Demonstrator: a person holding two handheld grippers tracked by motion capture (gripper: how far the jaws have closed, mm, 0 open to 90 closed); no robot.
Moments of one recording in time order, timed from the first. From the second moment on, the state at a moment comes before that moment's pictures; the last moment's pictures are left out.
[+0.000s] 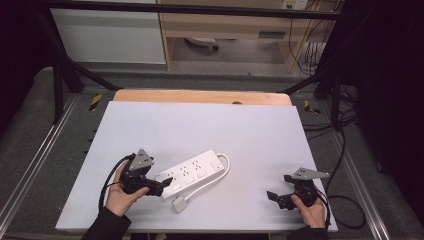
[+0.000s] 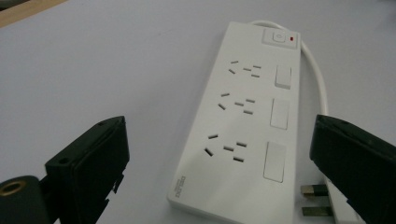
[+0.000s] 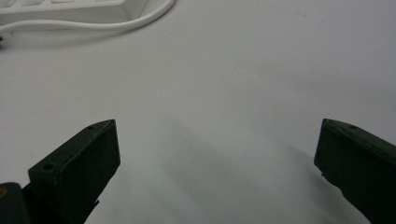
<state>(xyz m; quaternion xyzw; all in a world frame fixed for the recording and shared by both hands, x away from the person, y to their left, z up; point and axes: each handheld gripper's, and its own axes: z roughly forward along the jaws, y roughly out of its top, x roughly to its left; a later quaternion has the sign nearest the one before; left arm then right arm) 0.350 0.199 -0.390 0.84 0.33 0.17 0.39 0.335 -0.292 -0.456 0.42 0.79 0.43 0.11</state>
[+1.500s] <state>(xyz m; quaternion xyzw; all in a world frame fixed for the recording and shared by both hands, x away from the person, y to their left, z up) 0.363 0.147 -0.391 0.85 0.31 0.16 0.39 0.335 -0.292 -0.456 0.42 0.80 0.42 0.11</state>
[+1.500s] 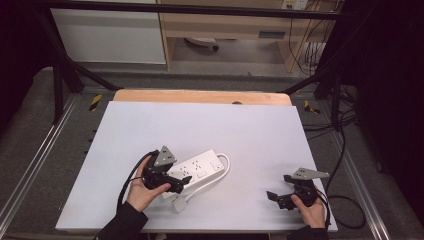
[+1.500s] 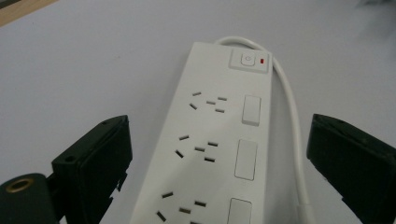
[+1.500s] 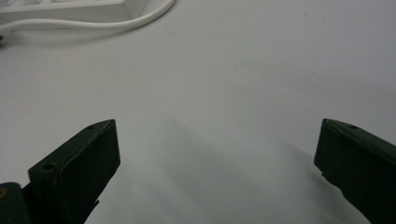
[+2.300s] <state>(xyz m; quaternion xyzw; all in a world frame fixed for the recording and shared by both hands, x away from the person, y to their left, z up) 0.369 0.128 -0.399 0.85 0.31 0.15 0.39 0.335 -0.291 -0.456 0.42 0.79 0.42 0.11</state>
